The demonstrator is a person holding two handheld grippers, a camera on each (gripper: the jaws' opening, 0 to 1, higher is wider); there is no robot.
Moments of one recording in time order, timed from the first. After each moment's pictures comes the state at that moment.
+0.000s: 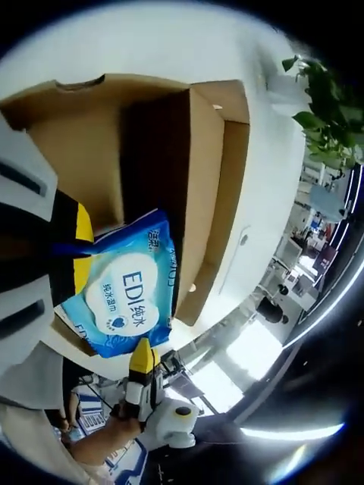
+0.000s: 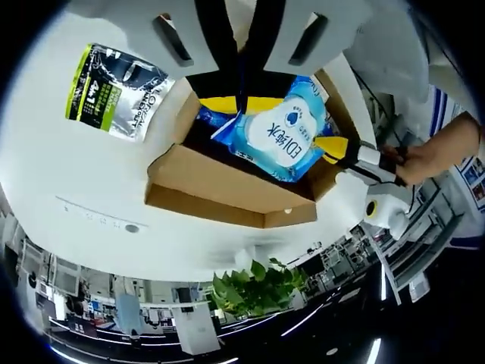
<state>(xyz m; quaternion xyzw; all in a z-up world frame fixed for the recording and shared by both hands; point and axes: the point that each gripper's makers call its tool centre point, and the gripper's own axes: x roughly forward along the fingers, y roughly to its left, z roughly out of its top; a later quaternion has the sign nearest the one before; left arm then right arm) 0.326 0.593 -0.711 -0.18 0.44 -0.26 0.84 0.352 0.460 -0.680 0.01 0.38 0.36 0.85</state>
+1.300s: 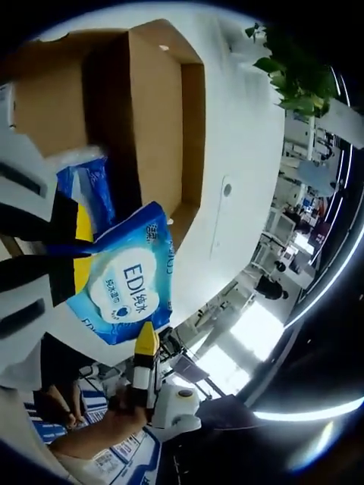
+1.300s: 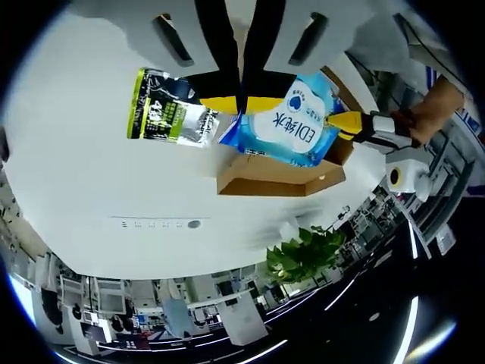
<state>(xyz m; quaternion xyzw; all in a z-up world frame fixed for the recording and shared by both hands) 0.344 0.485 -0.662 -0.16 0.41 -0.31 0.84 0.372 0.349 -0.643 0.09 0.38 0.27 0.88</state>
